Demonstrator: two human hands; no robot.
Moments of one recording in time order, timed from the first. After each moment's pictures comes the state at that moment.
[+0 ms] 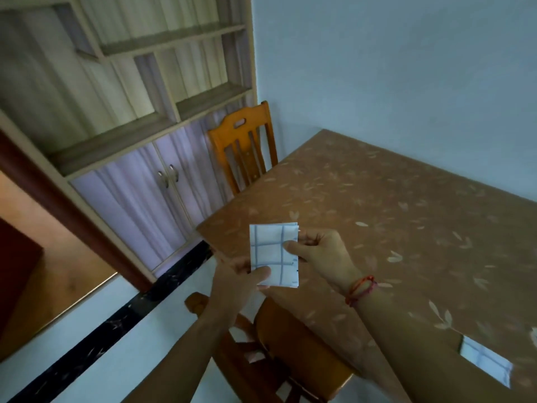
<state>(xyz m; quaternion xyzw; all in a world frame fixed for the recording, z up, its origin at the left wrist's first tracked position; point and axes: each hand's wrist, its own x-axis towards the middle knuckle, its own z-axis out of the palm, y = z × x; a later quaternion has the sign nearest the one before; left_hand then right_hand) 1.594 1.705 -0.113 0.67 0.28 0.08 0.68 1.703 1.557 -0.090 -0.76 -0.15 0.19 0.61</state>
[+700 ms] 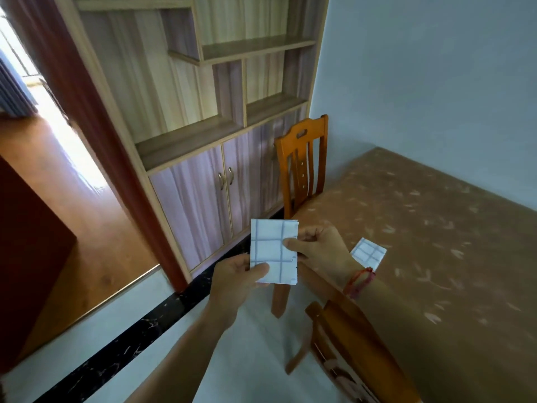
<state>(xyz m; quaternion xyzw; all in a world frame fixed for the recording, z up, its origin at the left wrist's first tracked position) 1.487 1.954 -0.100 0.62 0.25 0.13 0.73 1.617 1.824 -0.078 -0.75 -0.17 0.23 0.60</state>
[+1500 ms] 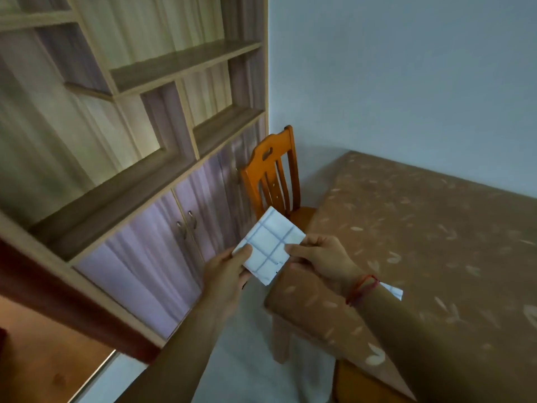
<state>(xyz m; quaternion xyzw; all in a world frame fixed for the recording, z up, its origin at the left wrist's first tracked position) 1.745 2.062 -0.109 0.49 0.26 0.08 0.83 1.811 1.889 -0.093 -0.69 0.00 0.23 0.68</state>
